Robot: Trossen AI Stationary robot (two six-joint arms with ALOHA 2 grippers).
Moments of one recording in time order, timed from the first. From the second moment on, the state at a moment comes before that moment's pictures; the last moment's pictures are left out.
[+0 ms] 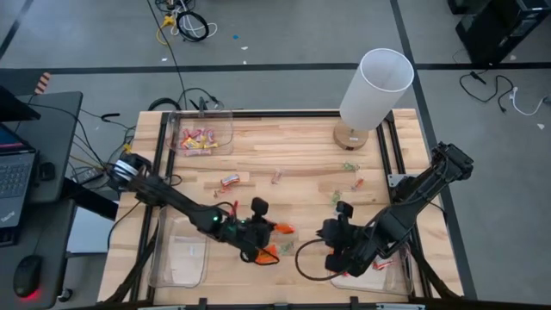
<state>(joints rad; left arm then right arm) -0.48 1.74 1.03 -0.01 -0.62 0.28 0.70 1.59 1.40 -0.91 0.56 0.84</state>
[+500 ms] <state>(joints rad) -0.59 1.73 1.11 0.06 -1.17 0.87 0.62 1.59 1.40 -0.76 0.52 0.79</state>
